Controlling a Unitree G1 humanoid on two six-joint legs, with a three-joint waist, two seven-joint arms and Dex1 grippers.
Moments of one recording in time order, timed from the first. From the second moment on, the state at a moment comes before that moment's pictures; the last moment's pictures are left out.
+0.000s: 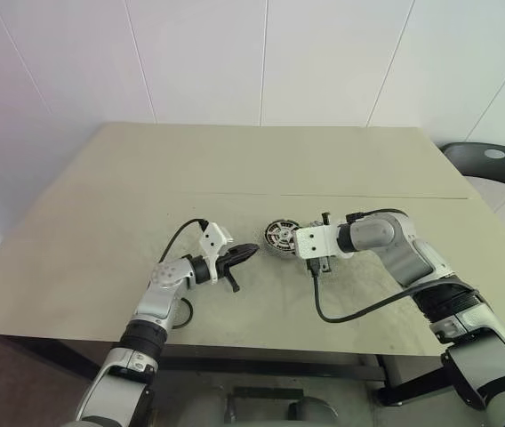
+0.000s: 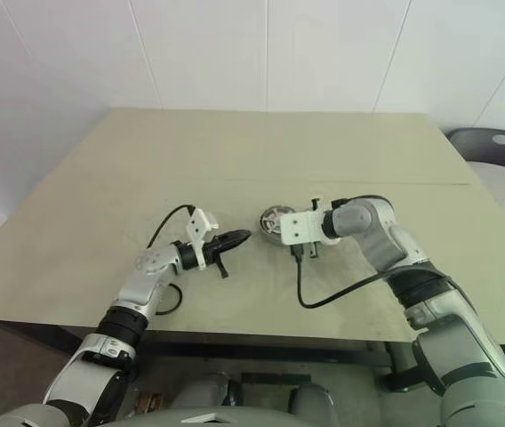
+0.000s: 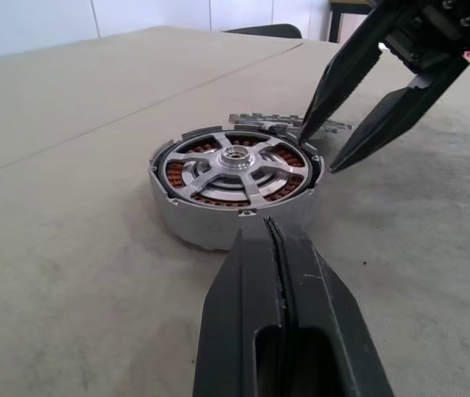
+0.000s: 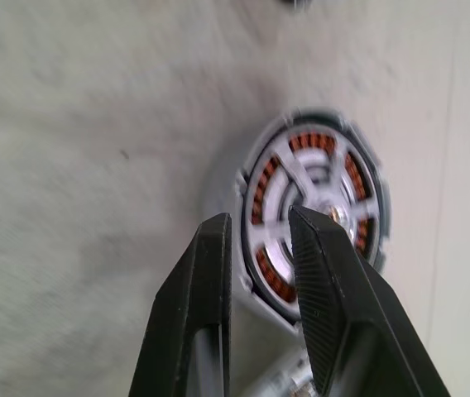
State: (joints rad) left arm -0.42 0.19 -0.14 0.49 -0.18 -0.09 -0.88; right arm -0.66 -0.65 0.41 0.23 -0.30 -0.07 1.09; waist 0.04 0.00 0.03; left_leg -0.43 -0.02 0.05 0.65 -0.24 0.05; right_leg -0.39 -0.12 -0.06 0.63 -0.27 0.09
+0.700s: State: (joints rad) left arm -0.42 0.20 -0.14 0.49 -0.18 -0.09 -0.89; right arm -0.65 -0.62 0.43 0.36 -0.37 -0.10 1.00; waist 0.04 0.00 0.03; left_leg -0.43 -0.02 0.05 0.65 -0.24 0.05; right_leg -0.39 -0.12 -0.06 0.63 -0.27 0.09
